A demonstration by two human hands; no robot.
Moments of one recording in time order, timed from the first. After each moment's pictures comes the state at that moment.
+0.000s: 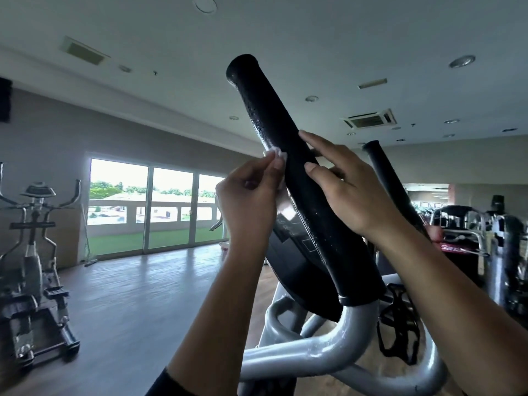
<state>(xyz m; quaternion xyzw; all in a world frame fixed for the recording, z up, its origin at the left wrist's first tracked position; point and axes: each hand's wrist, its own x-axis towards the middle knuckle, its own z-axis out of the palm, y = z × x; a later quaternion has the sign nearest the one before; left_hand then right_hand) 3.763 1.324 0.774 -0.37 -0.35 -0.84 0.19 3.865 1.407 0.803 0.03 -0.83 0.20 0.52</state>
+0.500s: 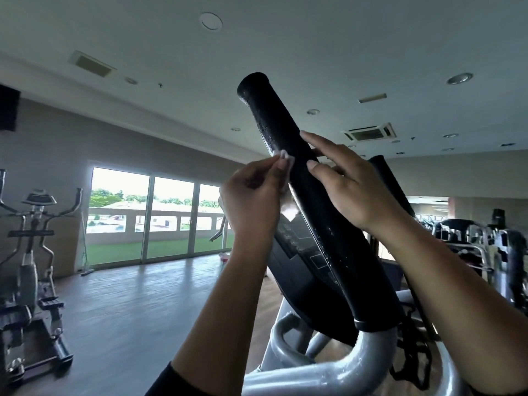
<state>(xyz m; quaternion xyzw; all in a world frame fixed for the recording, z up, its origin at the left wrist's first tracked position) 3.753 1.318 0.795 -0.37 -0.35 -0.84 0.20 3.850 1.404 0.830 0.03 -0.84 0.16 0.52</state>
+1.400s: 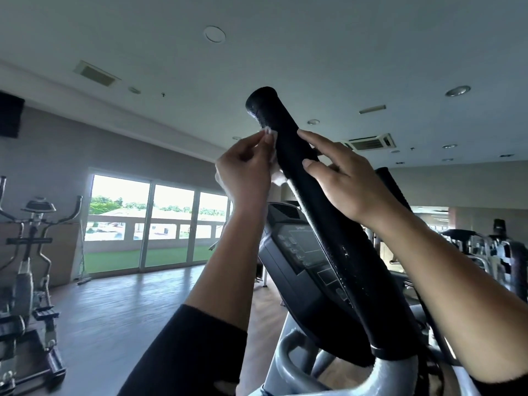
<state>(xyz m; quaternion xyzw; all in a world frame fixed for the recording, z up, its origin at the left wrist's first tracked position) 3.713 1.319 0.850 -0.33 -0.32 -0.86 0.21 3.831 1.400 0.858 0.02 -0.84 0.13 0.52</state>
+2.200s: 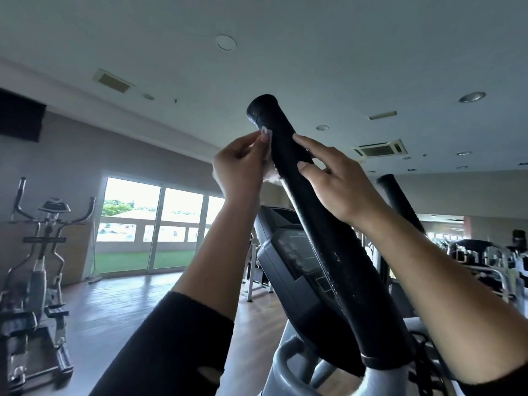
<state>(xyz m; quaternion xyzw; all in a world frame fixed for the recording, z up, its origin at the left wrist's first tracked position) 3.705 1.315 0.862 -0.32 -0.34 -0.86 0.21 3.827 1.399 0.862 0.03 -0.85 0.16 0.51</state>
